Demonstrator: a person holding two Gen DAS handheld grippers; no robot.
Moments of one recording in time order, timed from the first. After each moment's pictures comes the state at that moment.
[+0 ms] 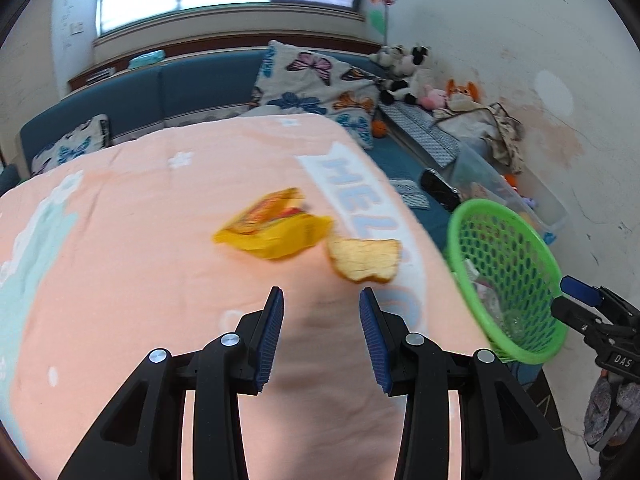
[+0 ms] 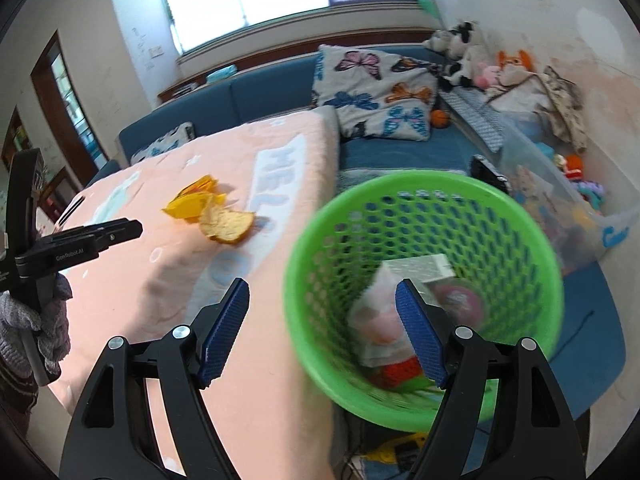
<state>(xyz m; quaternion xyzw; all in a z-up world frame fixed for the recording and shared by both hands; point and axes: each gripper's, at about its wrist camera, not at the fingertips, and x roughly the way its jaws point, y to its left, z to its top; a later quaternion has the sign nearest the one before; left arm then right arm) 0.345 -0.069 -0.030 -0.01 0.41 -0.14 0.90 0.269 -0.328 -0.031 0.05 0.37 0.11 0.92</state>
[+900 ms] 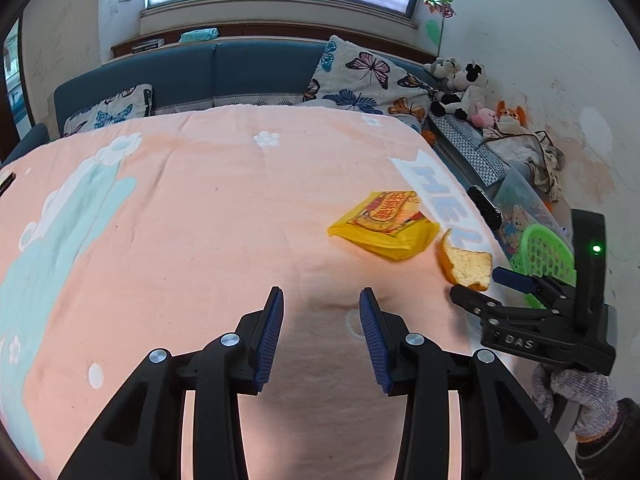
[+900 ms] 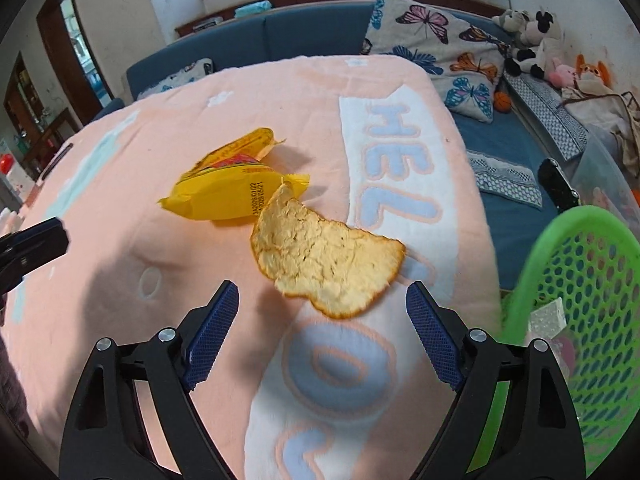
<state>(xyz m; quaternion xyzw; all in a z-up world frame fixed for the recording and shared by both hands) 0.367 0.024 -0.050 -0.05 0.42 -0.09 0.90 0.403 -0.191 -0.102 -0.02 0.45 0.12 0.88</state>
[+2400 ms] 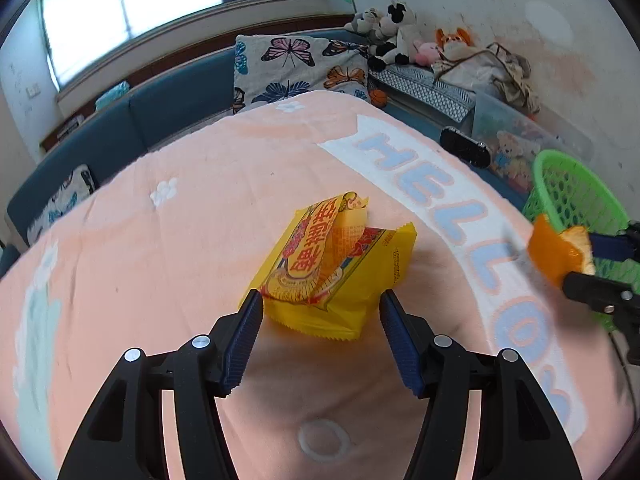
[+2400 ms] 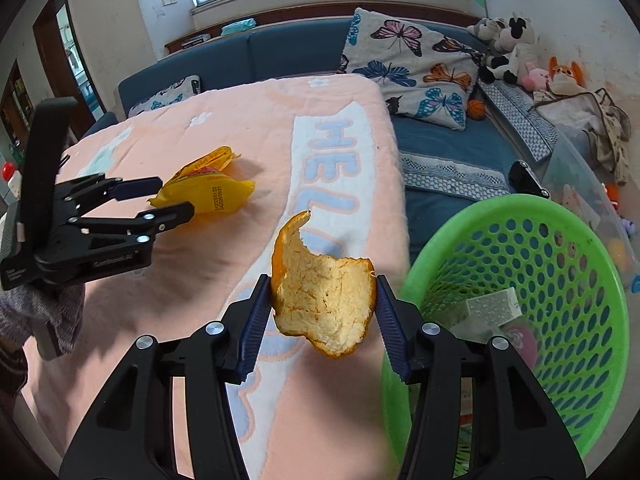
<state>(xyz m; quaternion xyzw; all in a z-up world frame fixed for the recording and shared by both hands) 0.449 -0.071 -0.087 0.13 0.41 -0.17 0.89 0.359 -0.246 -0.070 -0.01 0.42 0.11 0.90</state>
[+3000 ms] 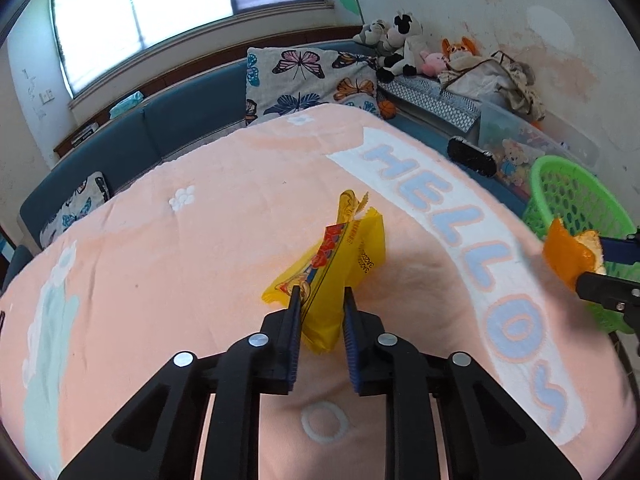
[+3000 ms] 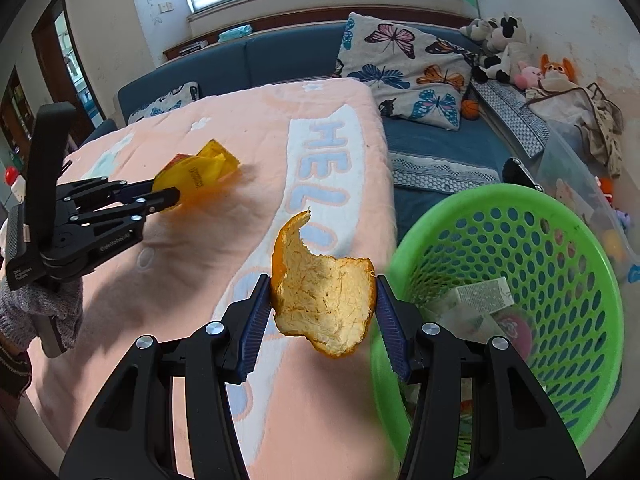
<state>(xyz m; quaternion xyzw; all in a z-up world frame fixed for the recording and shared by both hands) 0.422 -0.066 -0.072 0.12 0.39 -0.15 0.90 0.337 -0.258 -0.063 0.00 0.42 0.10 0.90</state>
